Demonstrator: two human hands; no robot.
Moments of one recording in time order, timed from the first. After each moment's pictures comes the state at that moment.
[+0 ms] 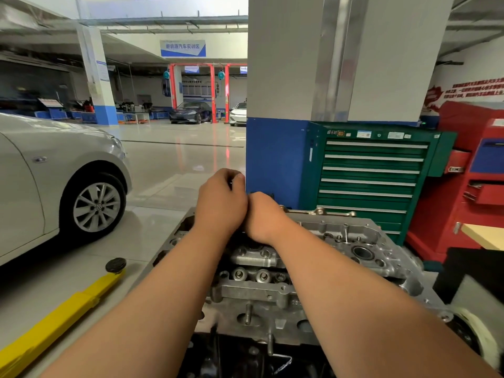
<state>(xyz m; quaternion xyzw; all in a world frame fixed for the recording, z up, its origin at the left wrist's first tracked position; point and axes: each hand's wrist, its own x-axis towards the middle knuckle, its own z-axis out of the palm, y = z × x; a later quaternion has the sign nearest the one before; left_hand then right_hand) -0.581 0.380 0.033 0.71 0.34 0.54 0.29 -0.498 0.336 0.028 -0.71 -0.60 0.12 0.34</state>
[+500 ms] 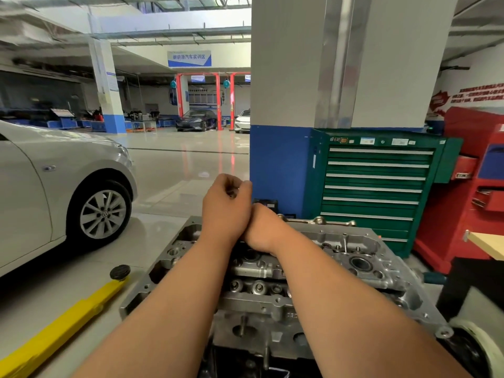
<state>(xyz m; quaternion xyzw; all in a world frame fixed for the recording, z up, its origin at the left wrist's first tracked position) -0.568 0.382 0.033 0.66 0.33 0.57 0.37 -0.492 0.337 0.027 -0.72 -0.61 0.13 0.32</state>
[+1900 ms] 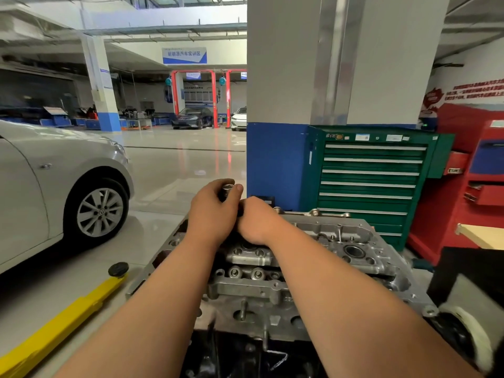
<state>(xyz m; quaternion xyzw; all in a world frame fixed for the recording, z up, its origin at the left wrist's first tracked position) -0.593 0.380 0.020 0.72 0.34 0.53 0.31 -0.496 0.333 0.027 -0.71 -0.61 0.13 0.32</state>
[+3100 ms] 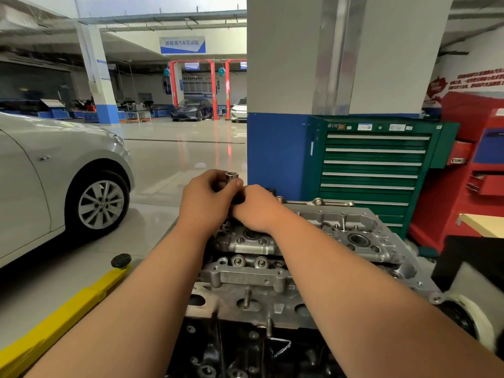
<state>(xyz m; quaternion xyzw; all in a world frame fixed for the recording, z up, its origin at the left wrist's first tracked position) -0.607 0.389 0.017 0.73 0.32 0.51 0.32 -0.497 0.338 0.024 -0.70 -0.60 0.14 0.36</state>
